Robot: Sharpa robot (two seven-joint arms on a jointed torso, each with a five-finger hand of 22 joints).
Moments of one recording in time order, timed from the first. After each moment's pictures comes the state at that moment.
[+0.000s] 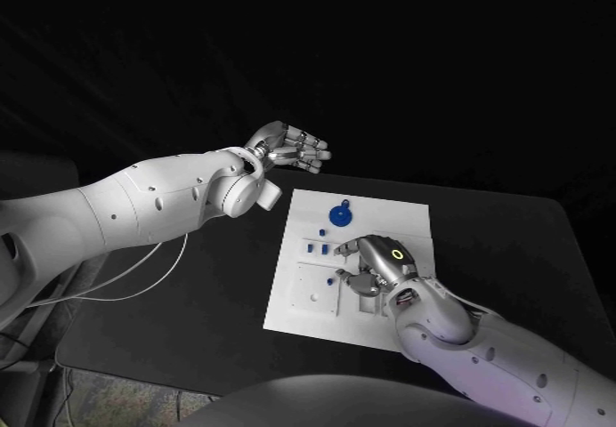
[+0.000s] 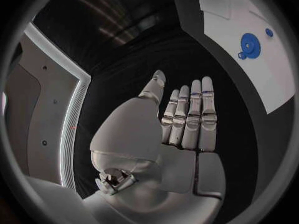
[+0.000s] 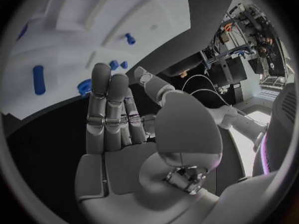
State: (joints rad) left arm 1.21 -0.70 -0.03 1.22 -0.40 -0.25 0.26; left_hand 1.39 0.01 0.00 -0.06 0.05 1.01 0.15 0.07 0.07 1.10 0.14 0.06 0.06 1.17 0.12 0.07 0.09 0.09 1.13 0.10 0.08 0.17; right arm 0.68 -0.58 0.21 1.52 -1.93 -0.55 -0.31; right_hand 1.22 -0.23 0.57 -0.21 0.06 1.10 0.11 0.07 0.07 1.16 0.07 0.06 0.06 1.45 -0.04 0.79 0.57 0.15 1.47 -0.06 0.38 0.90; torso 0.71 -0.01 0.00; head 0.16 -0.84
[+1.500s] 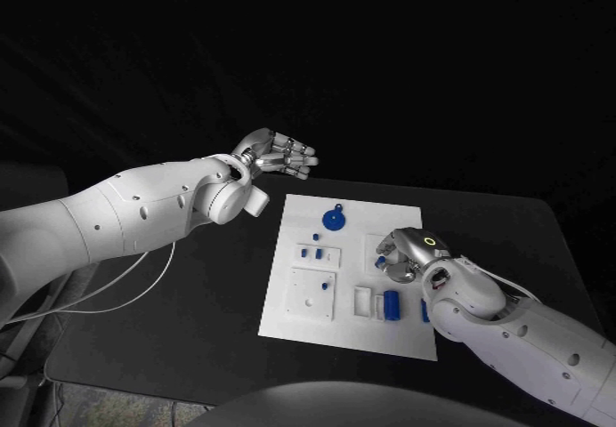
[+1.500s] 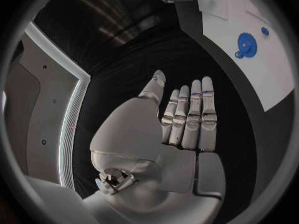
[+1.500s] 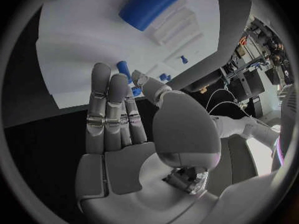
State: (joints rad) left arm 1.21 -0.71 -0.03 1.22 -0.40 -0.22 0.25; left_hand 1.39 0.01 0.00 -0.06 0.05 1.01 0.15 0.07 0.07 1.10 0.14 0.06 0.06 1.17 0.12 0.07 0.09 0.09 1.13 0.10 0.08 0.17; right arm 0.68 -0.65 0.32 1.42 -1.95 -0.31 -0.35; right_hand 1.24 -0.20 0.61 -0.20 0.05 1.15 0.10 0.07 0.07 1.19 0.07 0.06 0.06 1.45 -0.03 0.79 0.58 0.16 1.47 -0.05 0.37 0.90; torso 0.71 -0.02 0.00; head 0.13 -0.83
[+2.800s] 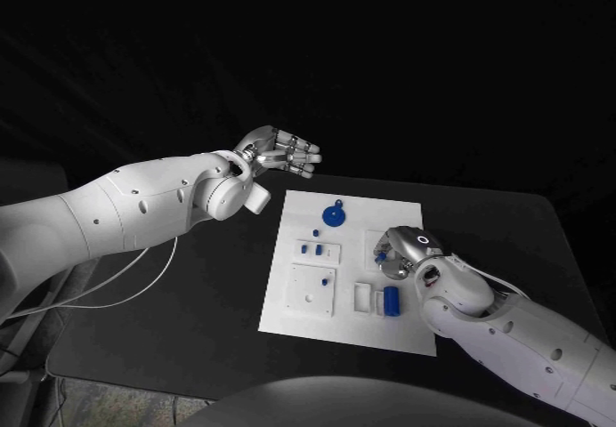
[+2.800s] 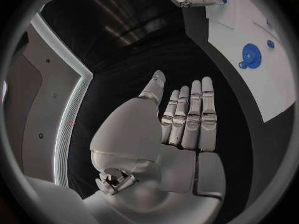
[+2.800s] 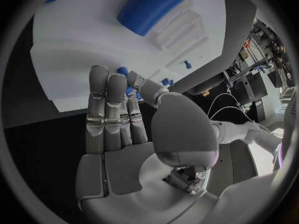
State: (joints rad) left arm 1.21 -0.71 -0.03 1.22 -0.37 -0.16 0.26; left_hand 1.39 0.01 0.01 -0.05 0.05 1.00 0.15 0.07 0.07 1.09 0.14 0.06 0.06 1.16 0.12 0.07 0.09 0.09 1.13 0.10 0.08 0.16; right arm 0.68 -0.61 0.31 1.39 -1.99 -0.31 -0.38; right_hand 1.26 -0.10 0.67 -0.28 0.05 1.26 0.08 0.06 0.08 1.31 0.05 0.06 0.06 1.45 -0.07 0.79 0.60 0.11 1.46 -0.09 0.40 0.99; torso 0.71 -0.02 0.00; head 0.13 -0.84
